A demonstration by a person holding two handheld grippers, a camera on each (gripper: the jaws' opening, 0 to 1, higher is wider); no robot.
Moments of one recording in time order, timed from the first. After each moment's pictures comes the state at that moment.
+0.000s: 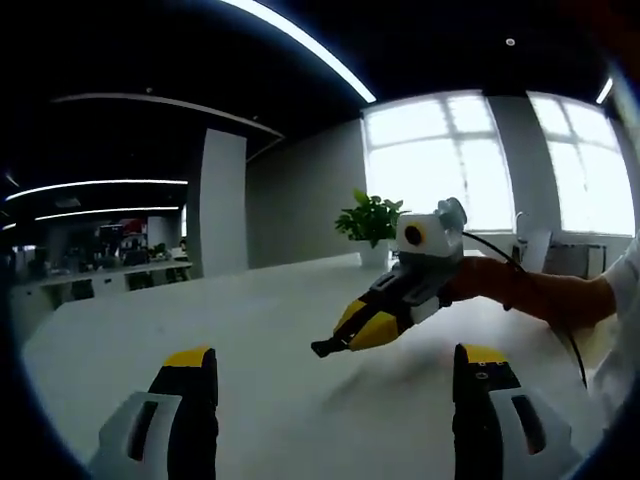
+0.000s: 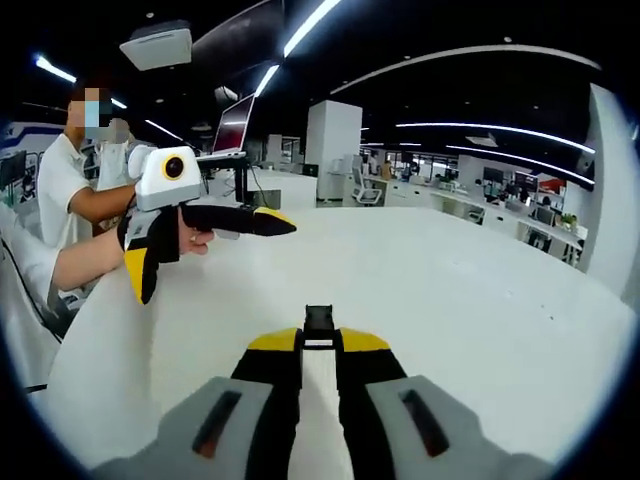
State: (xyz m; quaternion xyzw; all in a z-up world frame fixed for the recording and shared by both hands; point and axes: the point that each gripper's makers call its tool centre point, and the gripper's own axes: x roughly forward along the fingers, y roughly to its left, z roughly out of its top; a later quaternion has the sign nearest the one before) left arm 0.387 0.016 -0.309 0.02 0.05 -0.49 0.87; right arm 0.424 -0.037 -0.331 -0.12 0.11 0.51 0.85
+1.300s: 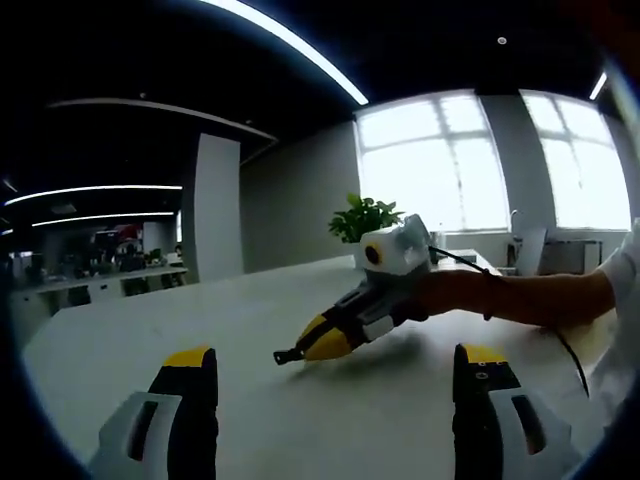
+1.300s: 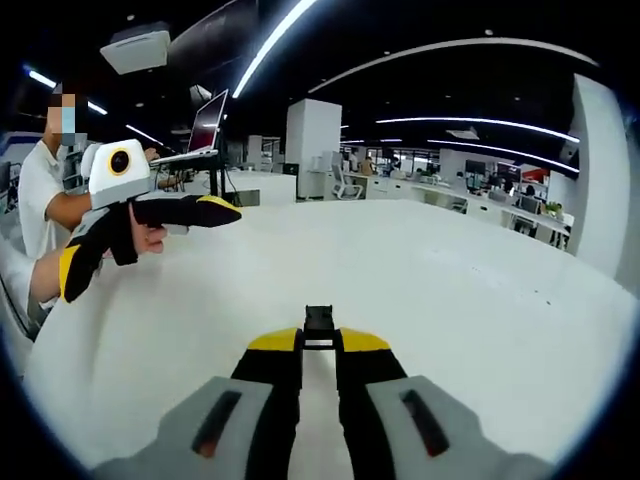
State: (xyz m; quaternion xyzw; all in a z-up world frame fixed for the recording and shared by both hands) left arm 0.378 0.011 -0.309 0.03 0.04 -0.50 0.86; right arm 0.464 -0.040 -0.353 -0.11 0.12 0.46 0.87
